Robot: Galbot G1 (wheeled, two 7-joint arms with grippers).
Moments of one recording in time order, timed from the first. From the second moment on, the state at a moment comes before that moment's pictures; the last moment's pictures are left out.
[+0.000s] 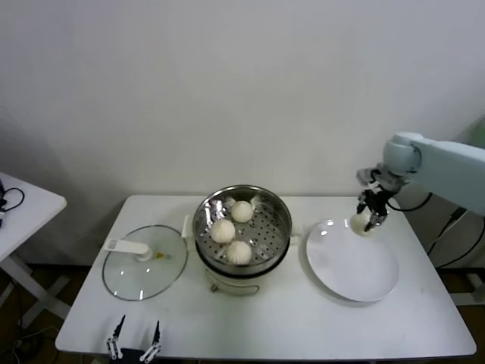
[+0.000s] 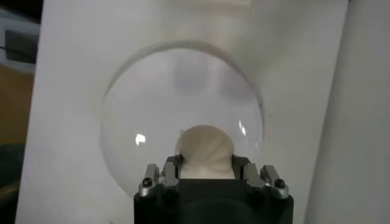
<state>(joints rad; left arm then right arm) 1.73 -1.61 -0.77 -1.66 0.35 -0.48 0.02 0.75 0.79 -1.63 1.18 0.39 -0.15 -1.14</state>
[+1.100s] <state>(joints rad) 1.73 -1.61 -0.77 -1.67 0.34 -0.48 0.02 0.77 1.09 -1.54 1.31 0.67 -0.35 -1.04</state>
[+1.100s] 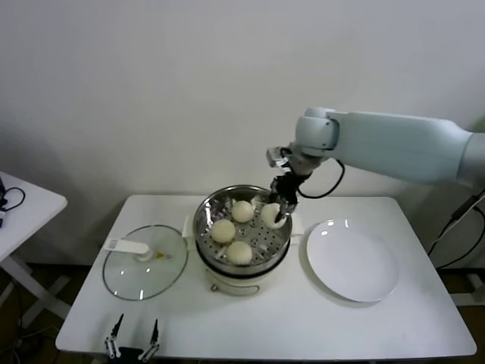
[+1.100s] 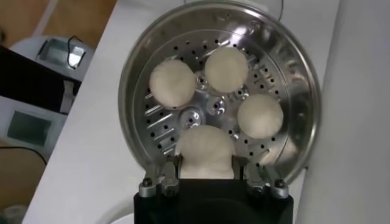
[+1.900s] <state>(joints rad) 1.71 -1.61 -0.78 -1.66 0.33 -0.48 0.02 0.58 1.16 -1.46 1.19 0.53 -0.35 -0.99</state>
